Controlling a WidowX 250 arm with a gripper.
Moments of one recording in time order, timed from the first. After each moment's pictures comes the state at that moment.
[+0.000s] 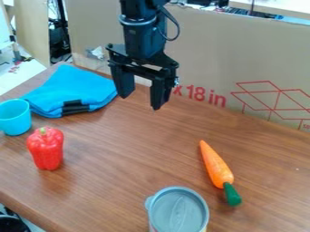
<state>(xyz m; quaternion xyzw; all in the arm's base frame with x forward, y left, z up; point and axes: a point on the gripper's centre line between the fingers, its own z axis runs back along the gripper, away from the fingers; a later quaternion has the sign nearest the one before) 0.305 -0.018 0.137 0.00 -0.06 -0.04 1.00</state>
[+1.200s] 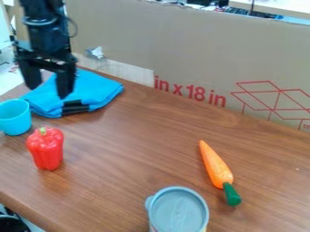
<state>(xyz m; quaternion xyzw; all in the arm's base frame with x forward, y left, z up) 0.285 0.138 0.116 0.06 -0.01 0.06 1.00</state>
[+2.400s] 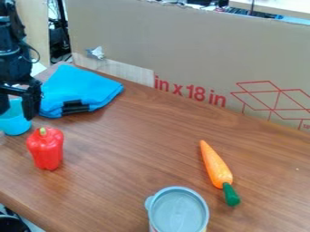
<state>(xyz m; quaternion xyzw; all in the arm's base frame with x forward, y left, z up) 0.266 0.198 0.066 0.04 0.03 0.13 0.99</state>
